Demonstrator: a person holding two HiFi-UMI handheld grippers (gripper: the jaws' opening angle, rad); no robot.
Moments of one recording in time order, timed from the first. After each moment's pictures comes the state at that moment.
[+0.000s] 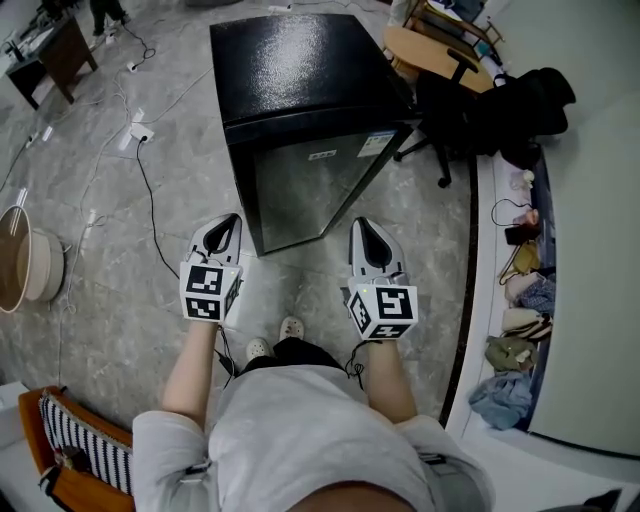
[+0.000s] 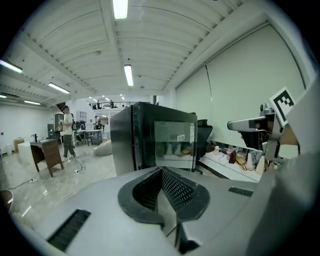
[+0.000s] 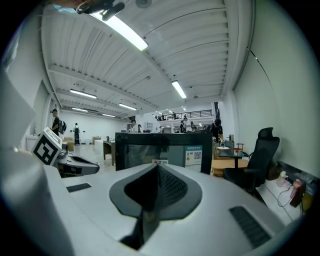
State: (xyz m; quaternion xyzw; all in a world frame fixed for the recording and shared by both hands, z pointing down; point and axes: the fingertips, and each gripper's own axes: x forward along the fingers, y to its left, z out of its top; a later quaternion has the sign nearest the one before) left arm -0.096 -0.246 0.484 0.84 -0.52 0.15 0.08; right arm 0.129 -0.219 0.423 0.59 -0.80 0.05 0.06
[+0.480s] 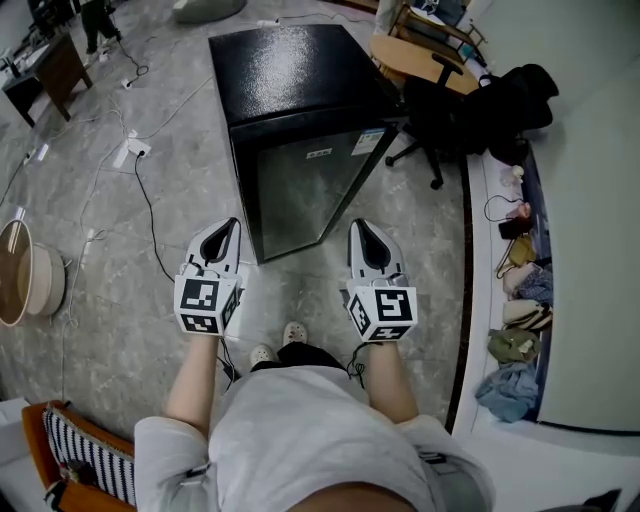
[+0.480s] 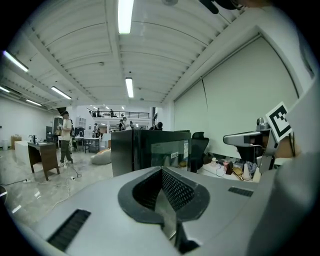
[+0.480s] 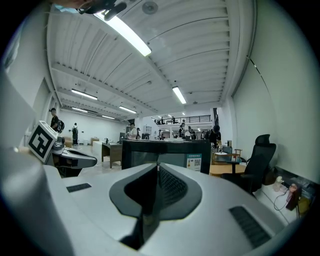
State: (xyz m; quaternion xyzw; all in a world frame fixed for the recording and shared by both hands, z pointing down) left arm -0.104 -0.208 0.431 0.85 -0.51 0.08 0.05; right arm 0.117 -0.183 0.398 0.60 -0.80 0.02 0.05
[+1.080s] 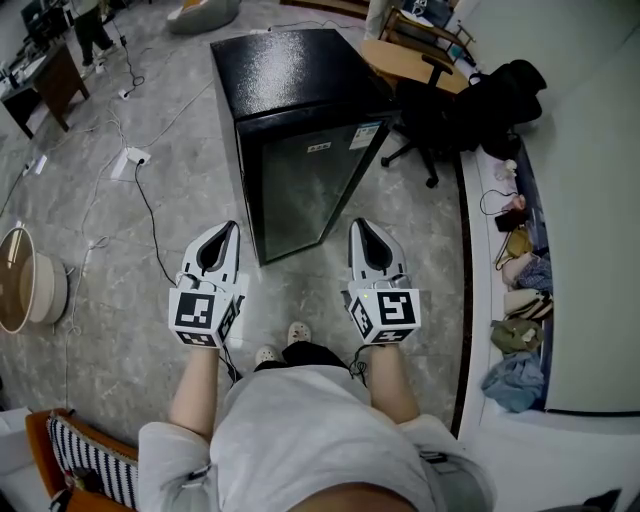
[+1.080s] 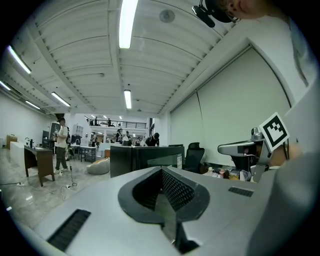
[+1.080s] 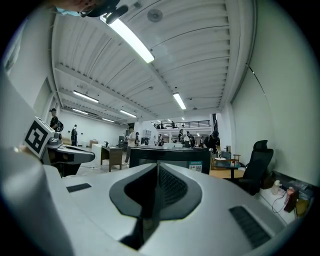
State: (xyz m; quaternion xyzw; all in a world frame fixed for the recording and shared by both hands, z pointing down) left arm -0.114 -0.160 0.379 0.87 -0.50 0.03 0.02; right arm 0.100 -0.141 0.370 0.61 -0.79 0.00 0.03
